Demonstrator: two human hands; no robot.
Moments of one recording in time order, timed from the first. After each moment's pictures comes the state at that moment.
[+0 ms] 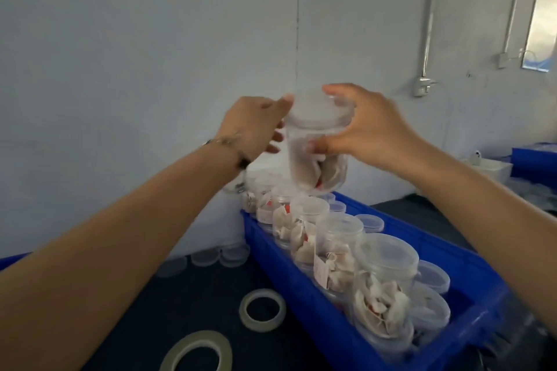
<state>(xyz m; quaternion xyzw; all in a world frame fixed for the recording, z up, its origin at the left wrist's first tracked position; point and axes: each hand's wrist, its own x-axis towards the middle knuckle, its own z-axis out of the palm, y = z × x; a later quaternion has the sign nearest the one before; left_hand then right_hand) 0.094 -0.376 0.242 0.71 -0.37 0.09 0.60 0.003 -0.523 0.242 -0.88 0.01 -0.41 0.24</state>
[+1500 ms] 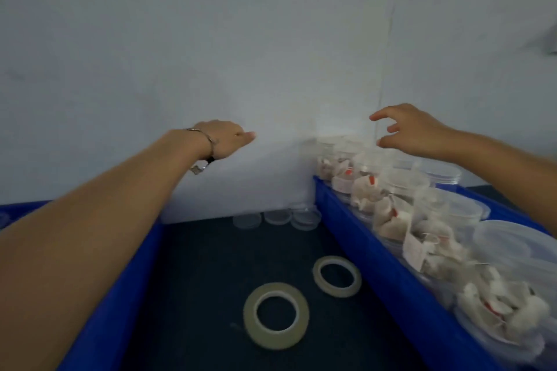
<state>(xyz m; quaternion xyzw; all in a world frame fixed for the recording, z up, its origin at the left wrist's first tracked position) 0.249 -0.243 0.180 0.97 -0.24 0.08 0.02 0.144 -0.557 0.183 -0.96 0.02 -0.22 0.16</state>
